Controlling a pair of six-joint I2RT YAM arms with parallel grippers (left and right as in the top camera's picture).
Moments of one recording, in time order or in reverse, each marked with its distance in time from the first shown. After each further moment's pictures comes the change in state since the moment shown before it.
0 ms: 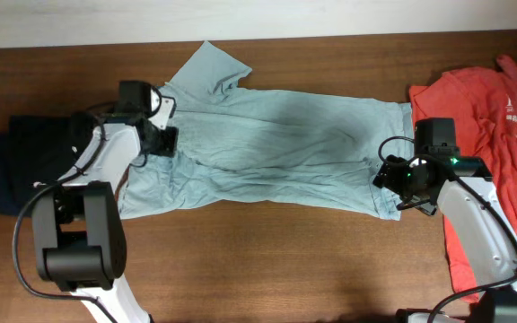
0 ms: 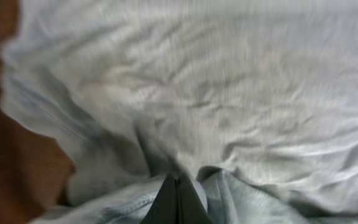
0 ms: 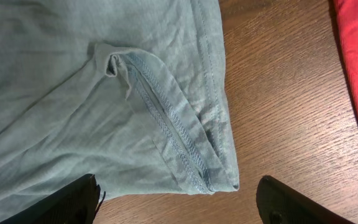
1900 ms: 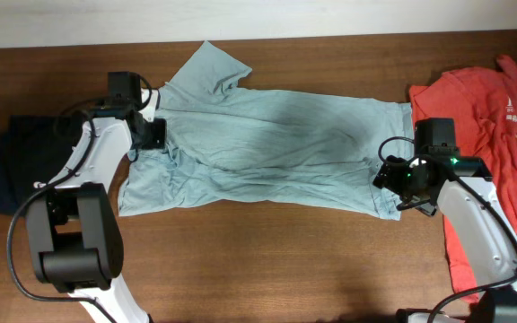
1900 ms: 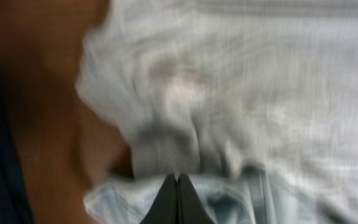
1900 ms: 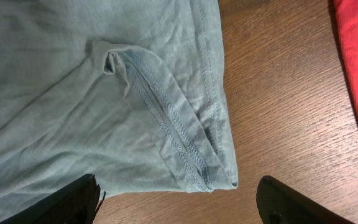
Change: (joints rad) left arm 0.032 -0.003 0.059 -0.105 -0.068 -0.089; right arm 0.000 0.000 0.000 -0.008 0.000 0.000
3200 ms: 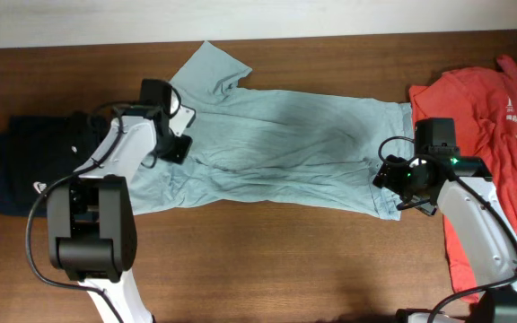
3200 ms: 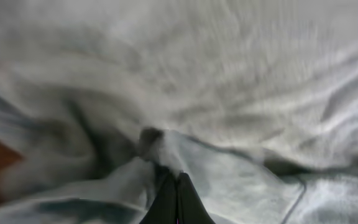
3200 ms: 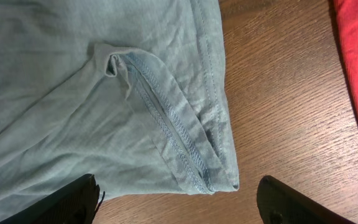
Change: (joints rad) left arm -0.109 0.057 0.013 -0.053 0.006 0.211; right arm 0.000 0.000 0.000 0.008 0.000 0.000
